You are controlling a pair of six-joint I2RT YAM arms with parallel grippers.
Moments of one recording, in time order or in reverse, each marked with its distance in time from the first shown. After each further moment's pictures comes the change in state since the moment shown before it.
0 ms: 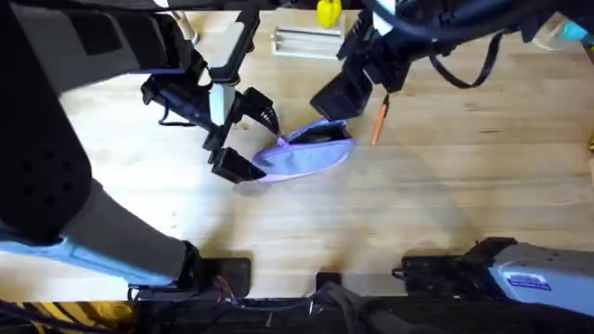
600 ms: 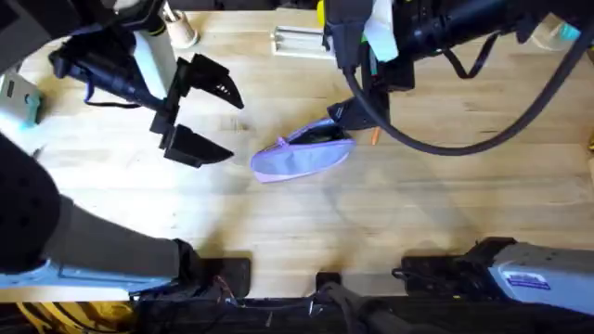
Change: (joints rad) left arm 0.228 -0.084 0.183 -0.322 -0.011 0.111; right arm 0.006 0.010 0.003 -0.010 0.015 -0.673
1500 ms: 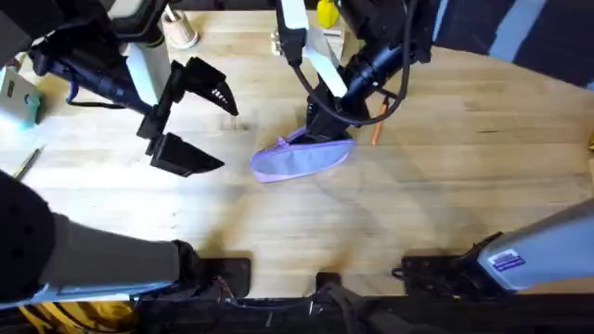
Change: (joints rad) left arm 0.005 -0.074 0.002 -0.056 -0.094 0.040; right arm 0.001 0.335 0.000 -0.100 -0.214 0.057
